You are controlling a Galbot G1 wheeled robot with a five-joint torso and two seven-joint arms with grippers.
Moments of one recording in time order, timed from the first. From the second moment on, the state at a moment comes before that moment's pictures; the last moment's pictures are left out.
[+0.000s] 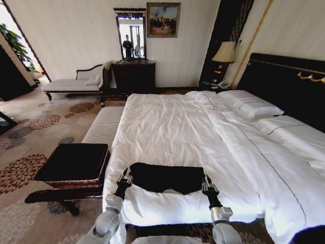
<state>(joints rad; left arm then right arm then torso) 1.48 -1.08 -0.23 -1.88 -0.41 -0.21 -0.21 -1.65 1.39 0.65 1.80 0.32 0.31 0.02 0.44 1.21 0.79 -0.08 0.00</state>
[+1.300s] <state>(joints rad) 1.35 -0.89 -0.02 -1.80 -0.51 -0.08 -0.19 -1.50 0.90 0.29 1.76 0.30 0.01 0.05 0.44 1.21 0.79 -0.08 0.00</state>
